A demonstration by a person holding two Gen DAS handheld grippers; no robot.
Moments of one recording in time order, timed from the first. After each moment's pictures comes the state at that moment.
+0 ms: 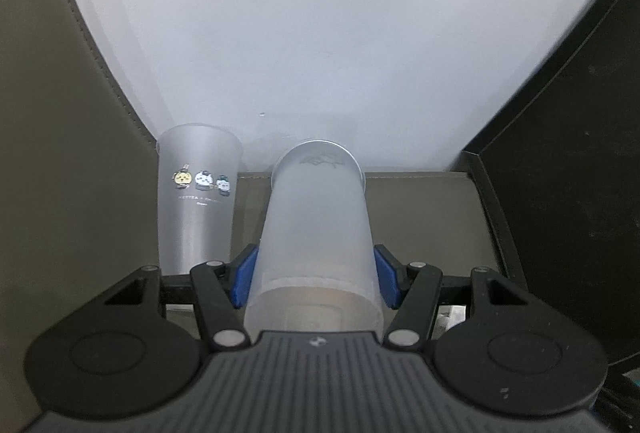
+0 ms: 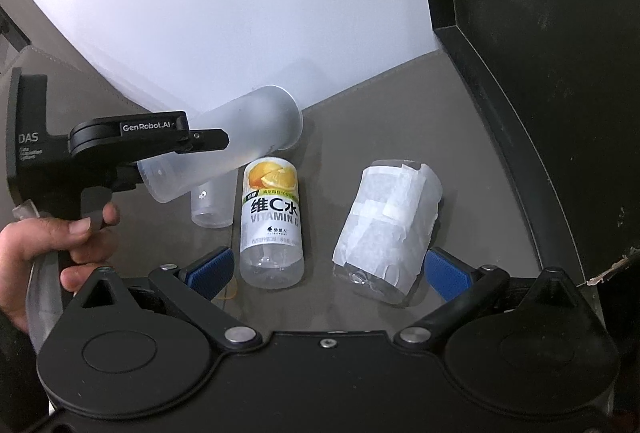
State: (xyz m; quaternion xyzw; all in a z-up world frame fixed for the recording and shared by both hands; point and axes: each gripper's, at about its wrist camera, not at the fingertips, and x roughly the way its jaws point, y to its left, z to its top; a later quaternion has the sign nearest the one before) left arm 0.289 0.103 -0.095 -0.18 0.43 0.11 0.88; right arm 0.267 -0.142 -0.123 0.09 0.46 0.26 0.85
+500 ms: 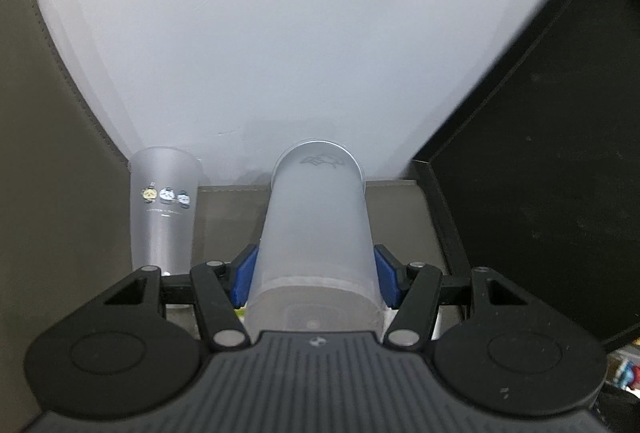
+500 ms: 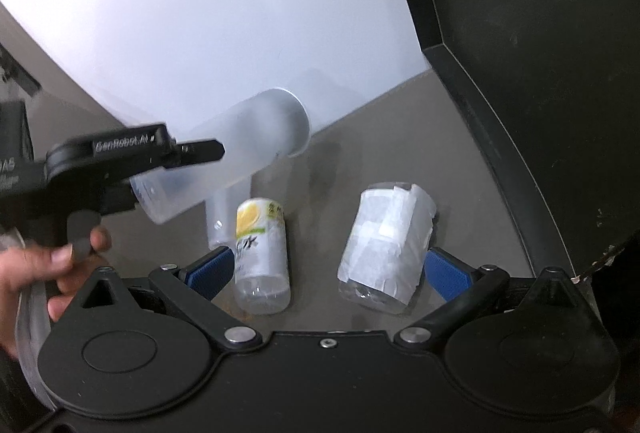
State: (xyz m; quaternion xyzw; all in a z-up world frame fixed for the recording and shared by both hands) left arm 0.285 0.068 -0.060 -0.18 0.41 0.07 0.89; right arm 0.263 -0.168 -0.106 0.15 0.44 0.26 0.85
